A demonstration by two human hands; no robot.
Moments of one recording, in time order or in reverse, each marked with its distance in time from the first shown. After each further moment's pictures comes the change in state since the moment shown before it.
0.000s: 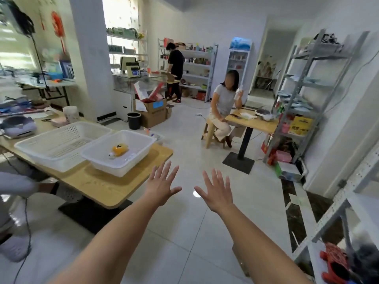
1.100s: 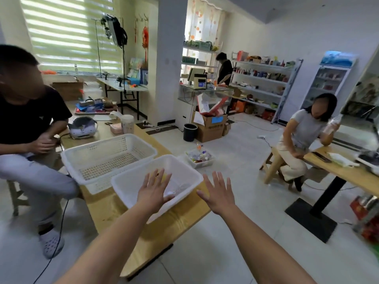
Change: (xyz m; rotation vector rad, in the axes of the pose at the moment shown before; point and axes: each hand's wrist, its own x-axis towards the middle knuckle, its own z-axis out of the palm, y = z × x) left_hand 0.228 -0.233 0.066 -0.046 -0.043 -0.449; right_hand 0.393 -0.140 0.010 -0.048 0.003 -0.443
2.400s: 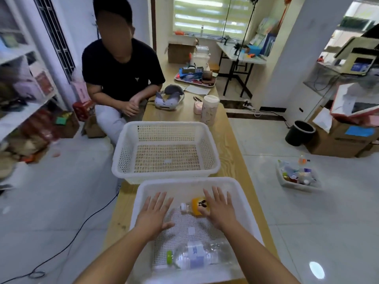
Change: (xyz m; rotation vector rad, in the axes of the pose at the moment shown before) left_hand 0.136 -0.098 0.146 -0.091 -0.357 -0.547; right_hand 0.354 -0.098 0.148 -0.046 -0.296 -0.708
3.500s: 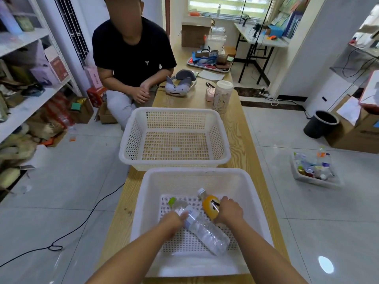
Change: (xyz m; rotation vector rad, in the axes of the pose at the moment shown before) left_hand 0.003 0.065 0.005 -0.965 -0.349 -0.574; right_hand 0.002 0.001 0.019 0.184 -0.208 0.256
